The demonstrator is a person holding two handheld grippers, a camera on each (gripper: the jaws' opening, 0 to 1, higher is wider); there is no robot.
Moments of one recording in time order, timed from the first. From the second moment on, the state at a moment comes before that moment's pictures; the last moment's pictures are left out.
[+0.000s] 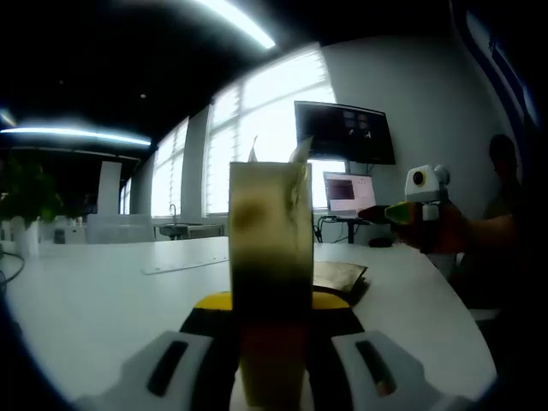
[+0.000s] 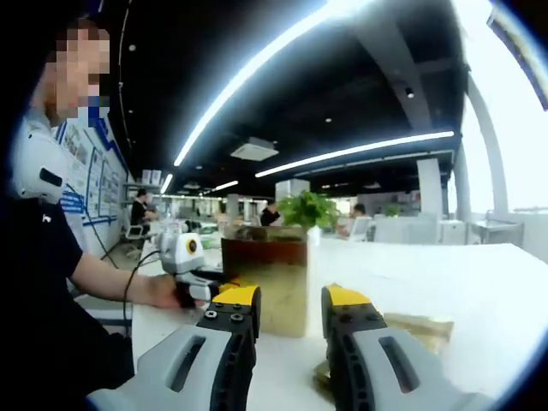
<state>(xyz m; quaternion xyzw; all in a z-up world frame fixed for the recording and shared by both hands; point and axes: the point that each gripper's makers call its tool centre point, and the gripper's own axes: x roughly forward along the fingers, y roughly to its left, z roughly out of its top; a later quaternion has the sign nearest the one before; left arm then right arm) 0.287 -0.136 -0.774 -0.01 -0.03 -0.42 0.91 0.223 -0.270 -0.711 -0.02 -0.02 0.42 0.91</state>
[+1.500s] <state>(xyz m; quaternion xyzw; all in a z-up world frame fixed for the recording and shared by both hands) 0.276 -0.148 -0.774 -0.01 -0.03 -0.46 0.89 0.237 -0.197 -0.651 -0.19 0.02 0.51 0.84</state>
